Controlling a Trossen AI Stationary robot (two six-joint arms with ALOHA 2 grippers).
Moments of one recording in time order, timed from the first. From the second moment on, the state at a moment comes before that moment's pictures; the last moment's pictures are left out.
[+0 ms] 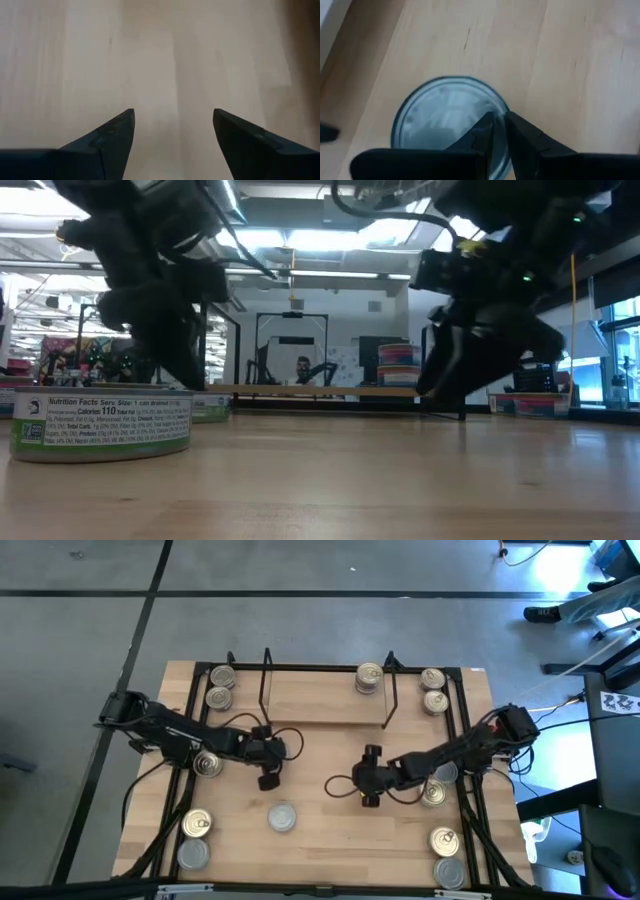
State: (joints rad) left arm -0.09 1.44 0.64 -0.26 -0.21 -0.30; right arm 0.31 1.65 0.83 -0.21 0.37 0.19
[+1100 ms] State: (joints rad) left arm -0.19 1.70 0.97 -0.18 -0.14 -0.10; right arm 0.35 1.65 0.83 -0.07 0.41 0.18
